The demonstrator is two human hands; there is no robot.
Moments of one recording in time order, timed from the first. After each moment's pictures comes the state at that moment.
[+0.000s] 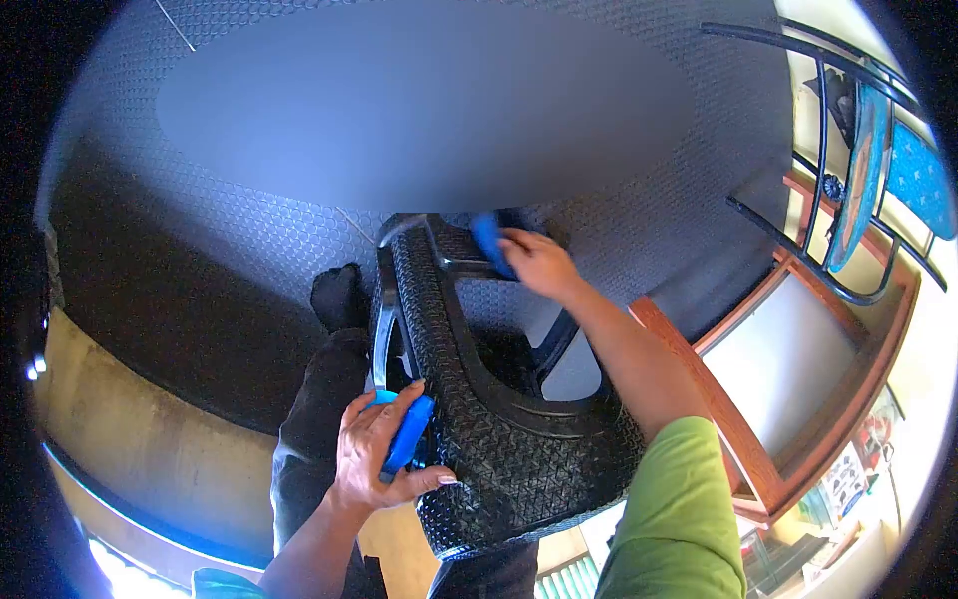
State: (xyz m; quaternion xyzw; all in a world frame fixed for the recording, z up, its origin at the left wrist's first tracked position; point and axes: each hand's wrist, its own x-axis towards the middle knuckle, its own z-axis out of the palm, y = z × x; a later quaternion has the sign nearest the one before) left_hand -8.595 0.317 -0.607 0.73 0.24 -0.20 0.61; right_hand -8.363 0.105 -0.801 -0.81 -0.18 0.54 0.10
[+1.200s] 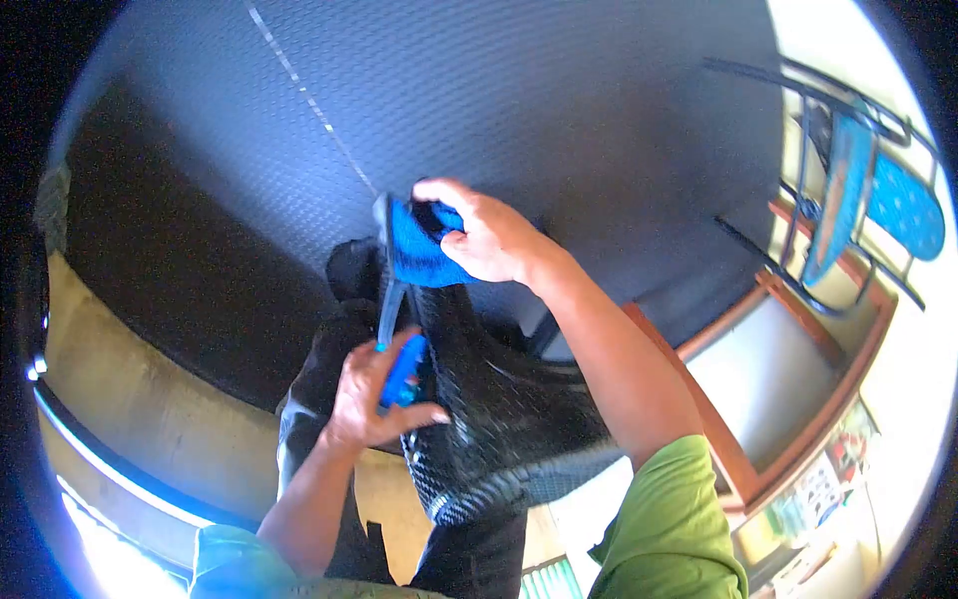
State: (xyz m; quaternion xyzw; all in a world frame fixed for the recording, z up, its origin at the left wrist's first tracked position) left_hand -8.617 0.324 -0.601 0.71 0.27 -0.20 0.62; right_hand -8.367 0.261 -0.676 -0.68 -0.42 0.50 0.32
